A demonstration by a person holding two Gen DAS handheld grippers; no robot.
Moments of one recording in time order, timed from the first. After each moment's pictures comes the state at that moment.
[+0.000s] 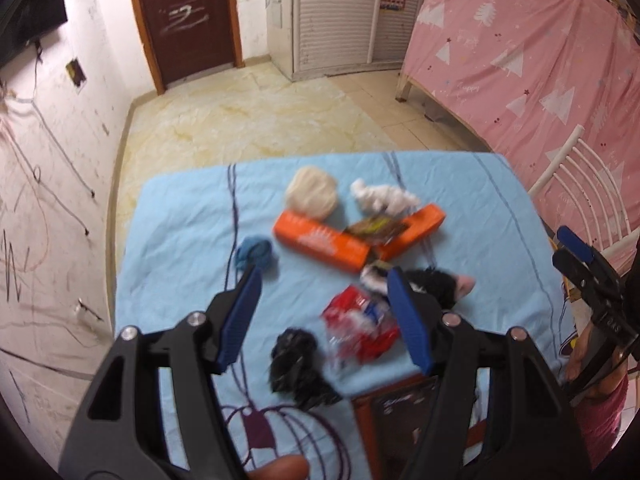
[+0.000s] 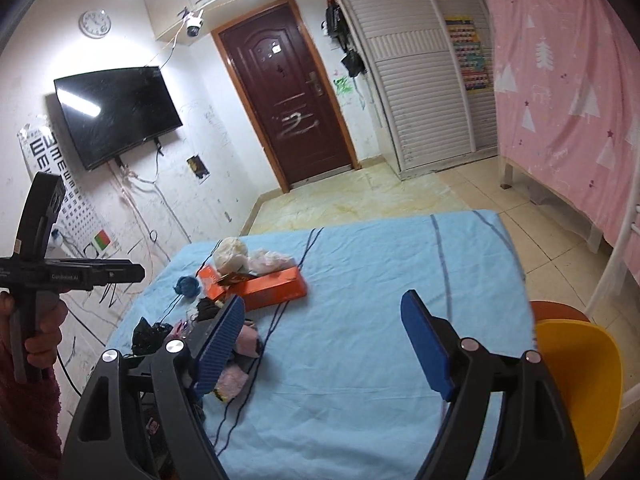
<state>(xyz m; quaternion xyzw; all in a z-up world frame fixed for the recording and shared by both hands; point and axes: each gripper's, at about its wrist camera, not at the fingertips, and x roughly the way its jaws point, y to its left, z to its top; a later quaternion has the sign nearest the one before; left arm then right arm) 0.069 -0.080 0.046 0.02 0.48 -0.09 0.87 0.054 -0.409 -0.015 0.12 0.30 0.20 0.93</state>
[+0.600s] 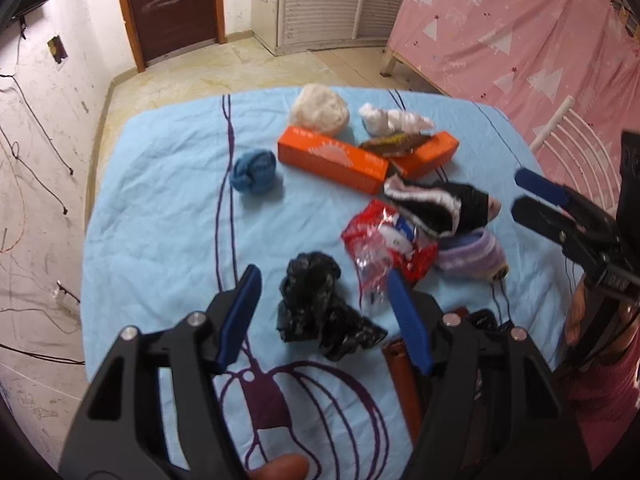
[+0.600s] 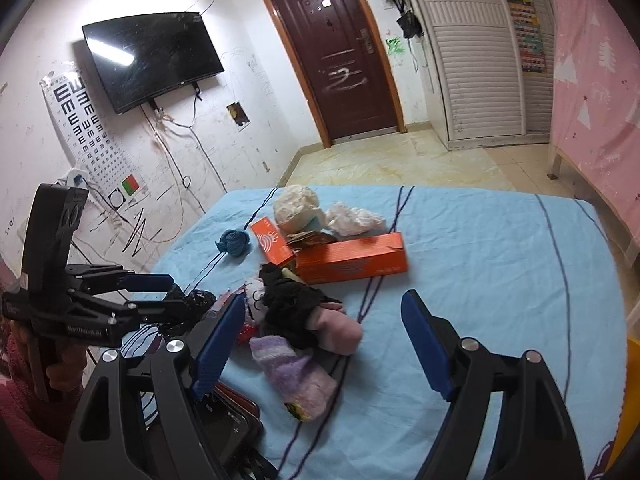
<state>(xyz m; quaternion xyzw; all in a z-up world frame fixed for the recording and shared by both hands) 0.042 -0.056 -0.013 0.01 0.51 -0.13 0.85 0.076 -0.320 -0.028 0.07 0.36 0.28 0.89</state>
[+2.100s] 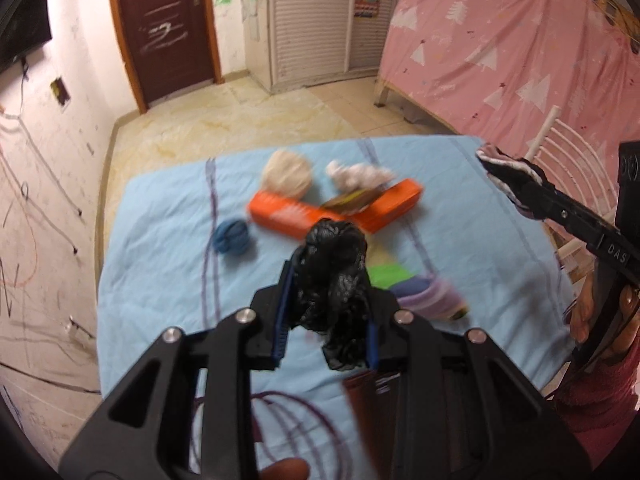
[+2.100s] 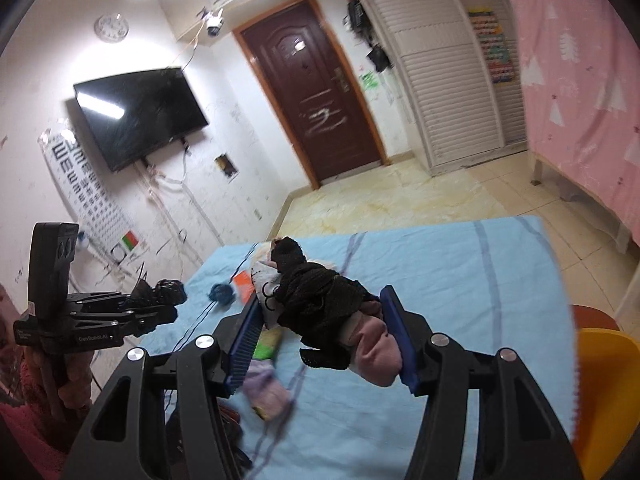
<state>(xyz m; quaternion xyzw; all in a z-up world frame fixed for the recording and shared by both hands) 0.039 -0.099 0.035 0.04 0.45 -0.13 0.88 0.057 -0.408 -0.002 0.15 0.29 0.24 0.92</state>
